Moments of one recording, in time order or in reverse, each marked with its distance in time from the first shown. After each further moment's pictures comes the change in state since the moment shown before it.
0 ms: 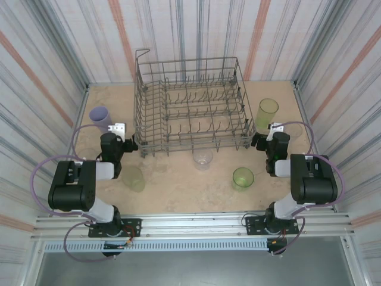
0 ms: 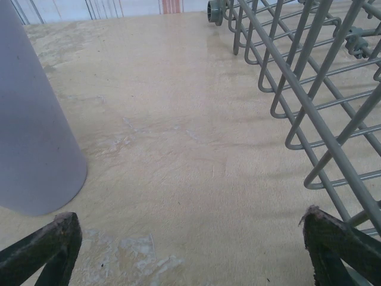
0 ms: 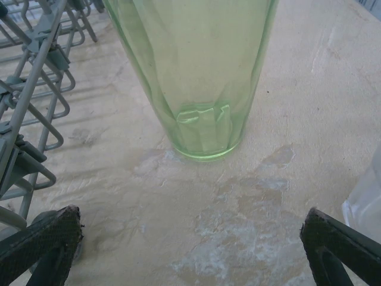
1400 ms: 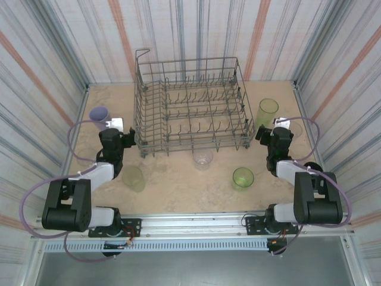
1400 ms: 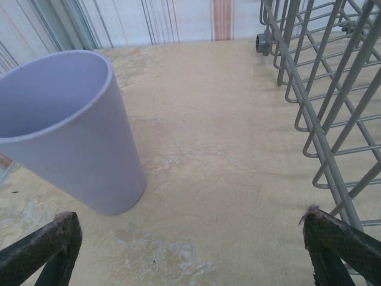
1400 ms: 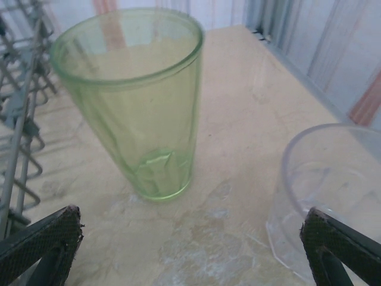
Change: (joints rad) left arm -0.092 -0.203 0.069 -0.252 -0.285 -0.039; right arm 0.049 -0.218 0.075 -0.248 0.262 0.047
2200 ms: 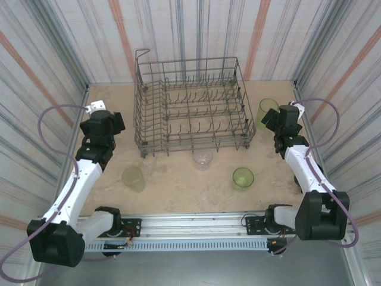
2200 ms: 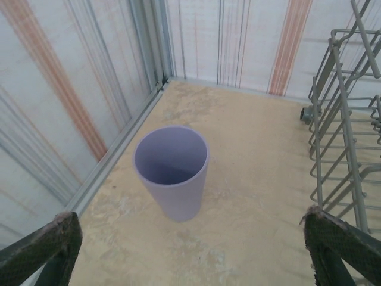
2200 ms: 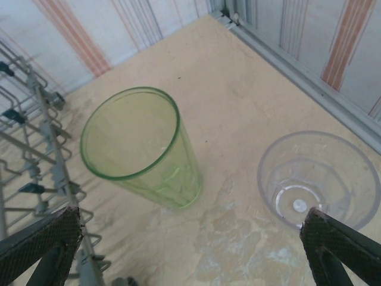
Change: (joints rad) left arm -0.056 -0.287 0.420 -0.777 -0.252 -0.217; right arm 0.009 -0.128 0.393 -0.704 0.016 0.315
